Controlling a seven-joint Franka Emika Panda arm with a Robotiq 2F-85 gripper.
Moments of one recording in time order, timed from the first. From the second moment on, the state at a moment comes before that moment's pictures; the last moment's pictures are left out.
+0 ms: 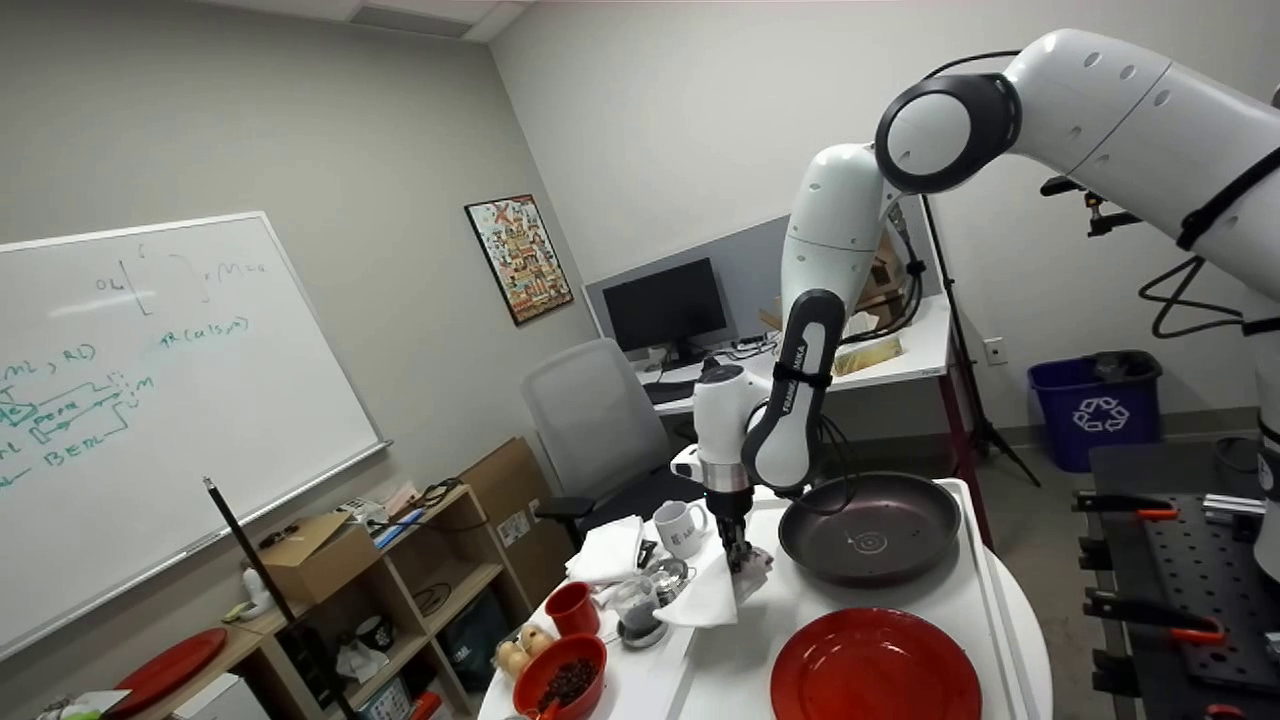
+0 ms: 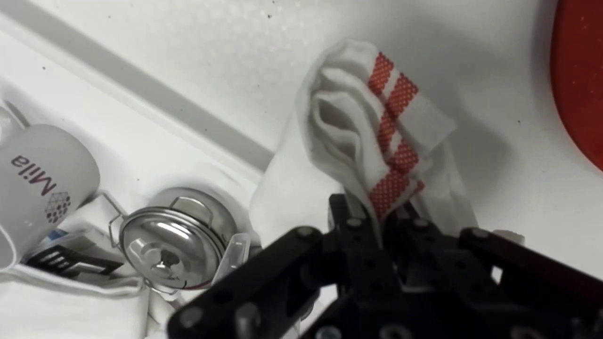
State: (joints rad) arm -0.07 0.70 0.14 -1.93 -0.30 2.90 -0.45
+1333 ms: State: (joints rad) arm -0.10 0.92 0.19 -1.66 -0.23 2.64 -0.48
